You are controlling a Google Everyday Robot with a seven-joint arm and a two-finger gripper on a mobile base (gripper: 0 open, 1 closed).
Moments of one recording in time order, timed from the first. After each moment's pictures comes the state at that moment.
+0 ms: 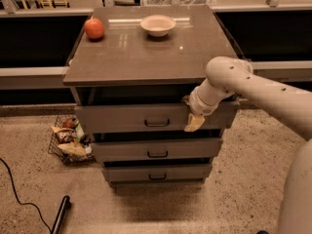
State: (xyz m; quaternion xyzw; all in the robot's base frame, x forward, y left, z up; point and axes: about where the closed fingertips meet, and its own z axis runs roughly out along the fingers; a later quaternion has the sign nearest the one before) arm 0.652 -0.119 0.639 -0.75 0.64 0.05 0.20
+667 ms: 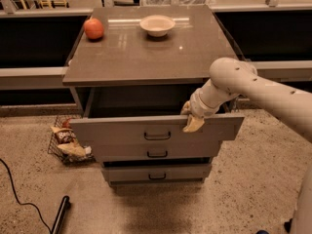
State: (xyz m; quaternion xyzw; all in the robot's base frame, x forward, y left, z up) arm 0.634 -0.110 0.646 -0.75 0.62 0.07 0.21
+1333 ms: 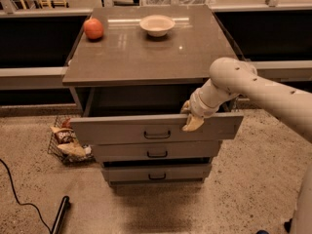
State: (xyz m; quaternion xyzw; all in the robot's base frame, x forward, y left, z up) arm 0.633 -0.110 0.648 -0.75 0.62 0.07 0.21
